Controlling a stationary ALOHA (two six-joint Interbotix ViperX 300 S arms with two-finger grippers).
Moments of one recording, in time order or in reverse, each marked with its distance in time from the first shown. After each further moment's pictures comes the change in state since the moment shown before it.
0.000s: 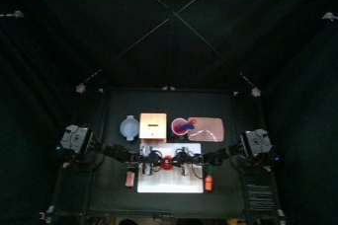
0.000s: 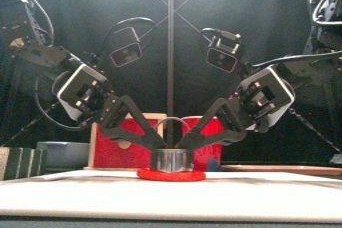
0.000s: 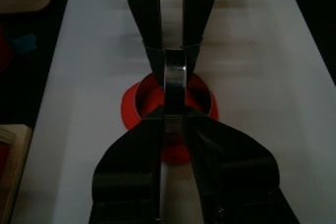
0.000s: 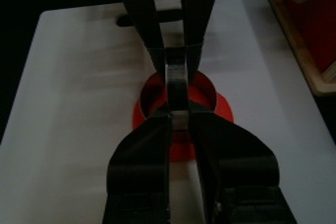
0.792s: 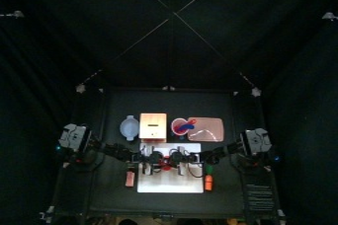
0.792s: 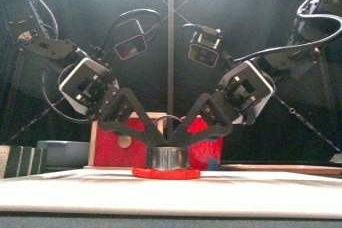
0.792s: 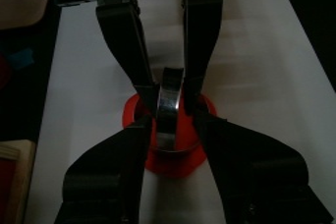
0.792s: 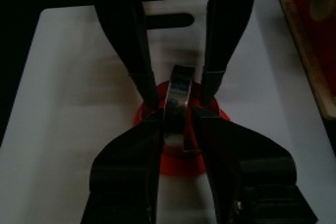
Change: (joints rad) left arm 0.049 -0.084 -0.020 0.009 0.048 0.083; right arm -0.026 -0.028 -0.087 -0.075 0.140 0.012
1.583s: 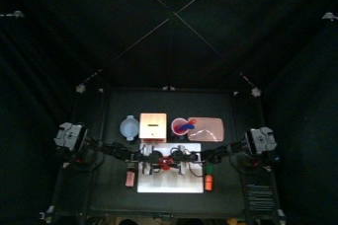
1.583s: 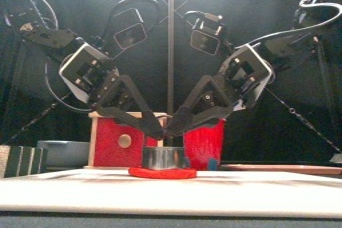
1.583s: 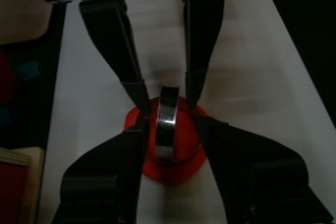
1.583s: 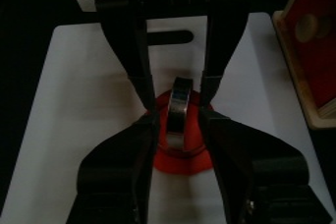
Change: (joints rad) left arm 0.003 -0.060 -0.003 0.034 0.020 0.012; right arm 0.000 -0.063 0.005 -0.015 0.023 0.011
